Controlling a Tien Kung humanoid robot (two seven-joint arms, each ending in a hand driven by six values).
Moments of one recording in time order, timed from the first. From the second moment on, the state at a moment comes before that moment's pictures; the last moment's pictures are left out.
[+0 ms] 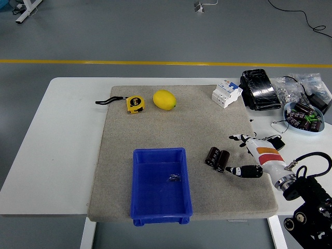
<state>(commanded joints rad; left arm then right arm) -0.08 0.11 -0.25 -0.27 1.25 0.12 0.21 0.25 -0.27 0.96 1.23 -2.05 -0.30 0.00</state>
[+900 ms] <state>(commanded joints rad) -0.08 0.11 -0.25 -0.27 1.26 0.12 0.21 0.29 -0.26 0.88 1.19 -2.00 -0.33 -0.02</state>
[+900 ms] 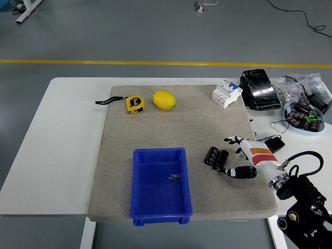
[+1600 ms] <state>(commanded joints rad) -0.08 0.10 -0.26 -0.27 1.28 0.11 0.21 0.30 -0.26 0.86 1.19 -1.96 -0.30 -0.02</state>
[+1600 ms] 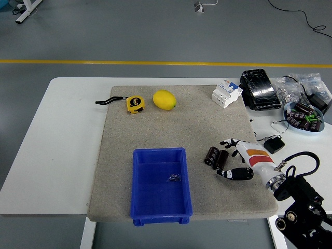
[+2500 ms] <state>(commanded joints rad) -0.08 0.11 -0.24 -0.28 1.26 0.11 0.21 0.34 -0.26 0.80 1.16 -1.85 -0.33 -0.02</state>
